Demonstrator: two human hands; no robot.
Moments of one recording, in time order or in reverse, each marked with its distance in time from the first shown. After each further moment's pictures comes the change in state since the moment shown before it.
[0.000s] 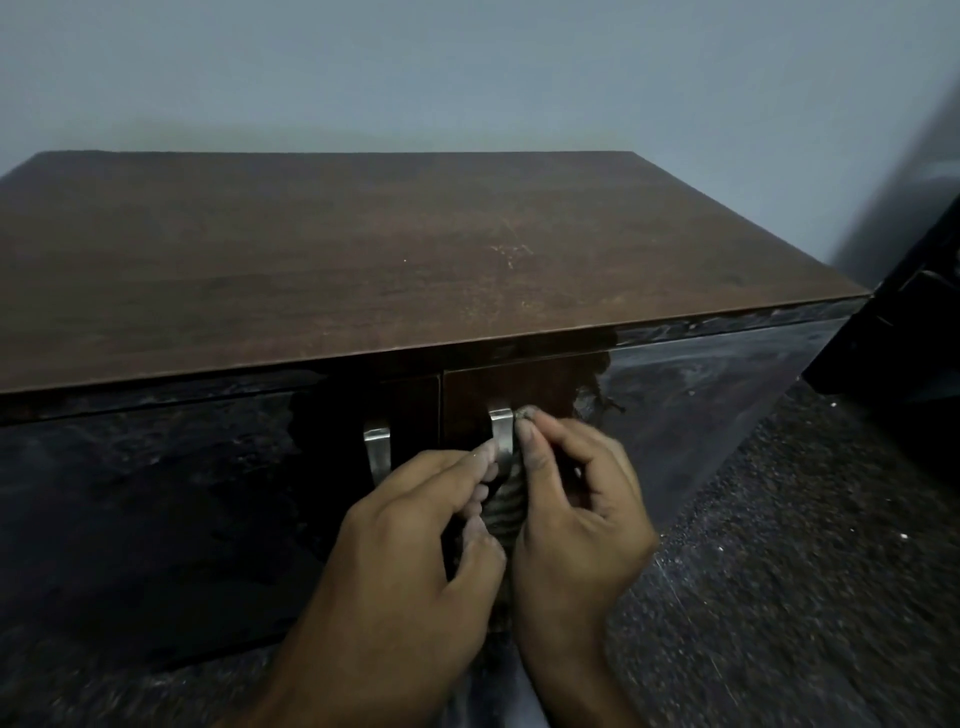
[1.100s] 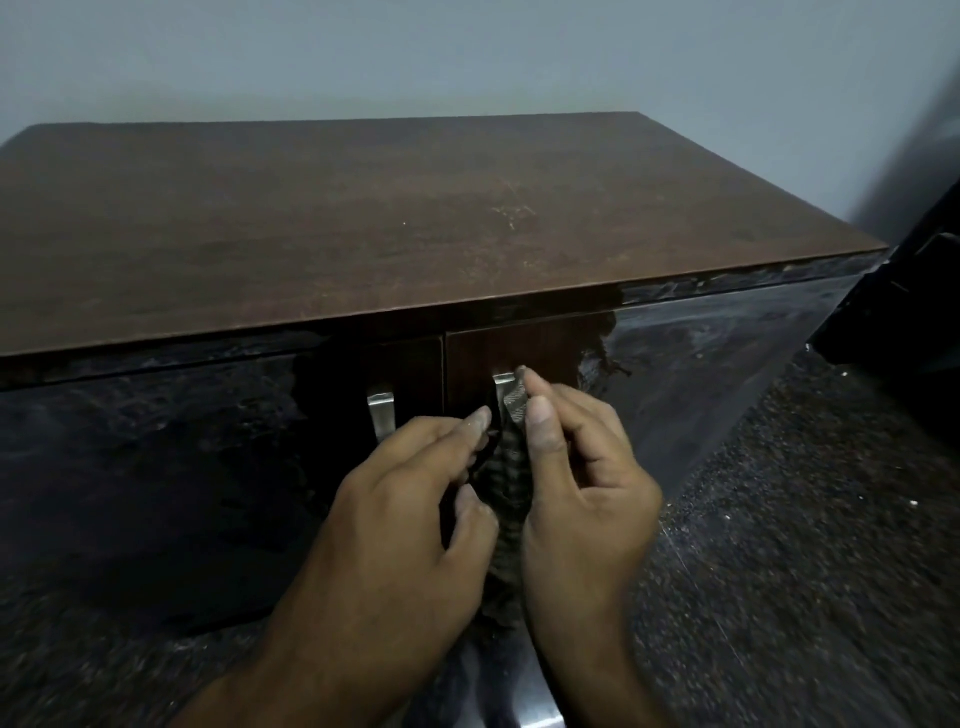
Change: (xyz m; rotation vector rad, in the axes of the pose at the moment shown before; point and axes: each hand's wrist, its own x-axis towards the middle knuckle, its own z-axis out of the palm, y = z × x) left_hand -0.006 0.000 -0.008 0.112 -0.063 0.015; right_hand -0.006 -0.022 -0.013 0.152 -0.195 0.225
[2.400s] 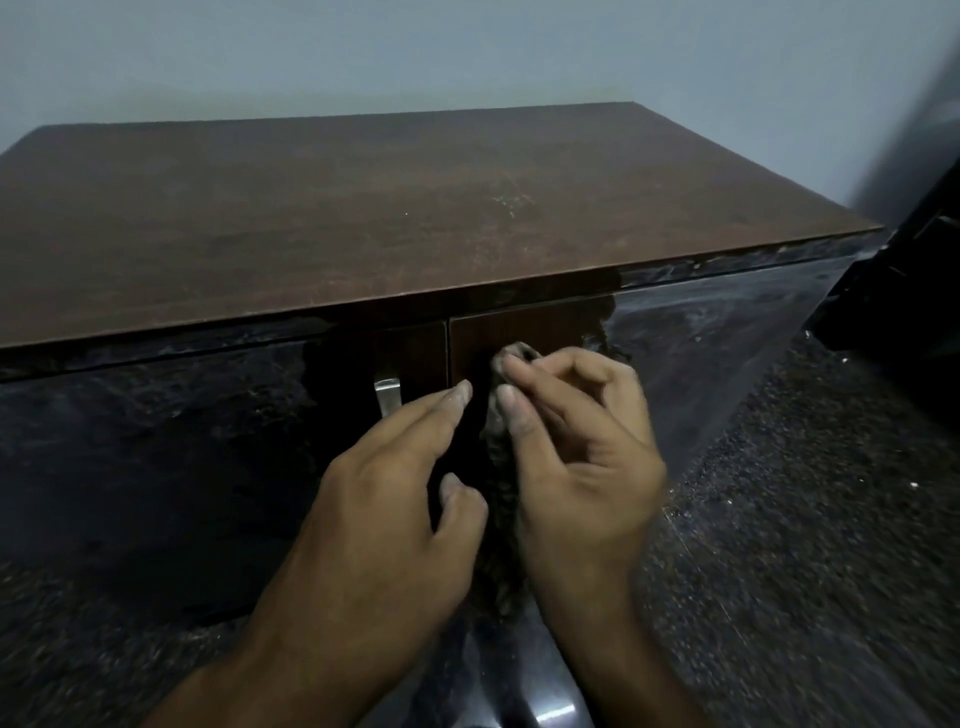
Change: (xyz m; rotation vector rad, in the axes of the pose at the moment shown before) left_hand -0.005 0.000 -0.009 0.040 0.032 -0.033; right_hand 0.003 -0.010 0.000 -0.125 -0.072 -0.255
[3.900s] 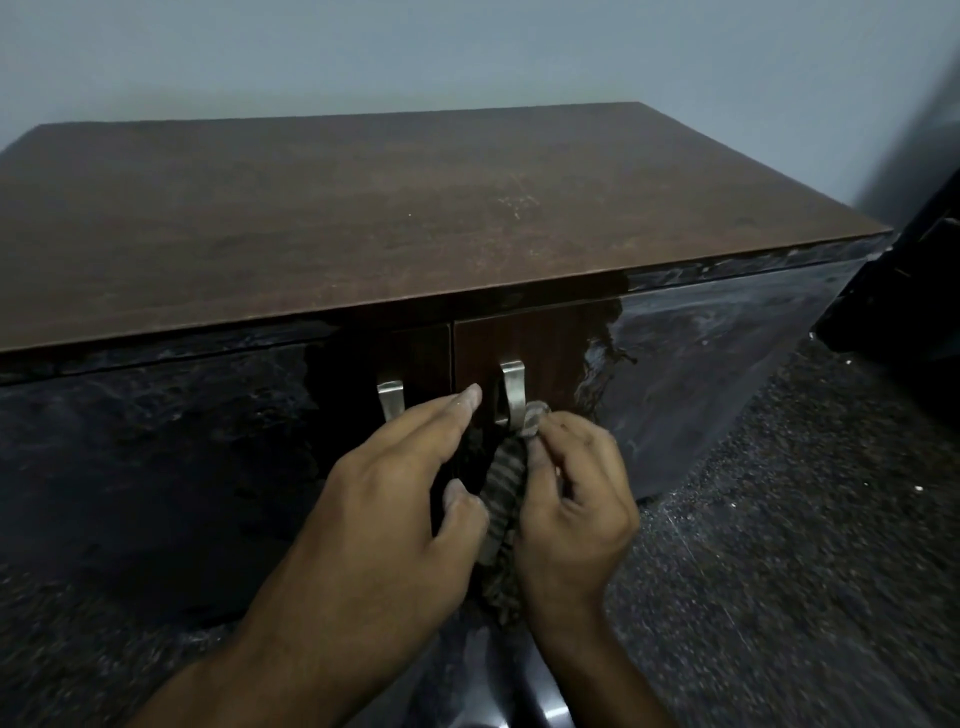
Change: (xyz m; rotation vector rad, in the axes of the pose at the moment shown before) left_hand 0.002 -0.004 -0.003 -0.026 -0.065 -0.010; right_hand -0.028 0.063 0.003 -0.302 0.142 -0.084
